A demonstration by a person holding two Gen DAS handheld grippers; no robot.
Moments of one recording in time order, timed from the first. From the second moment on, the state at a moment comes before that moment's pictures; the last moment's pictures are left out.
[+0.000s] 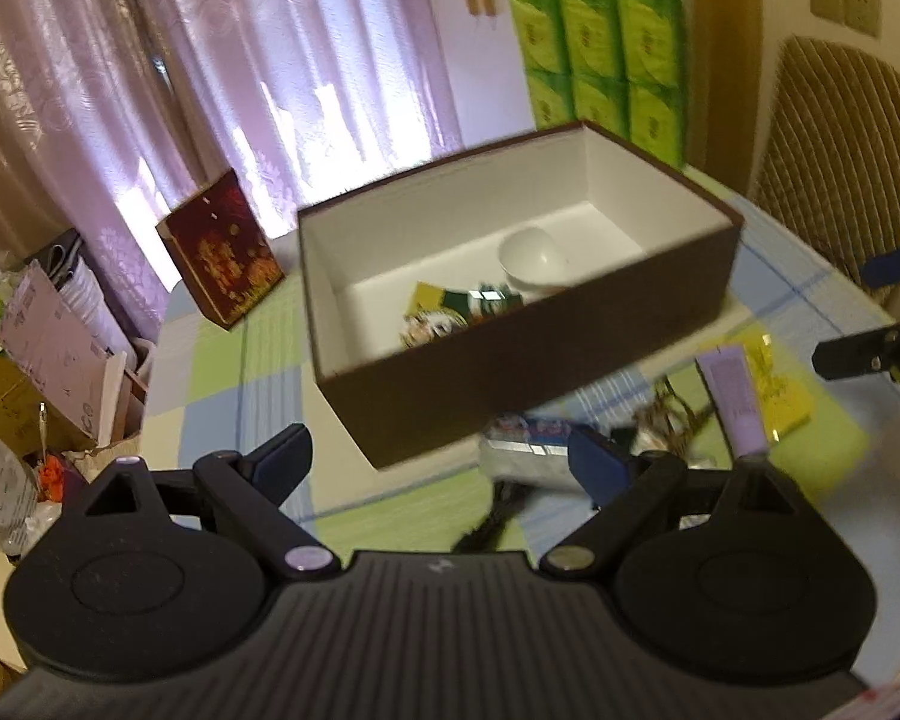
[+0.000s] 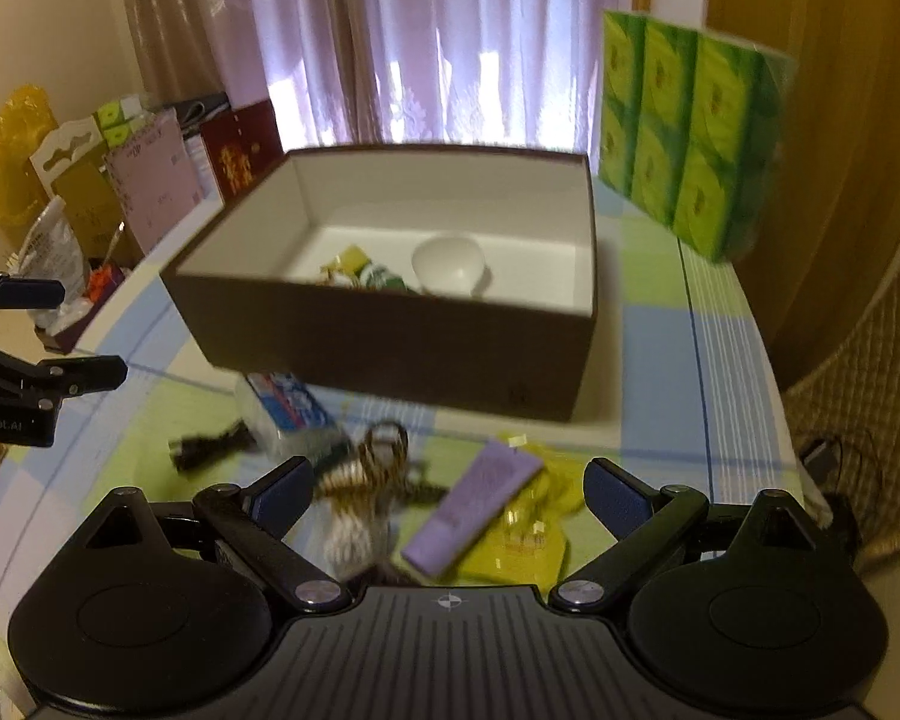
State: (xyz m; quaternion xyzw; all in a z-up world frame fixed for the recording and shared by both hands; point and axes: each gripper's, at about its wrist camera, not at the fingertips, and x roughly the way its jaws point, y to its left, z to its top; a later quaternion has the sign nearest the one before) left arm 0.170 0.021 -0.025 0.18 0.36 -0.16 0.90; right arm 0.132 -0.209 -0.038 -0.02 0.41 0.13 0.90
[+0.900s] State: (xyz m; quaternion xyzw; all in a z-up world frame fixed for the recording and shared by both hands) left arm 0.185 0.013 -0.095 0.18 0.40 -0.19 0.88; right arm 0.131 -0.233 -0.103 0.03 0.48 0.06 0.88
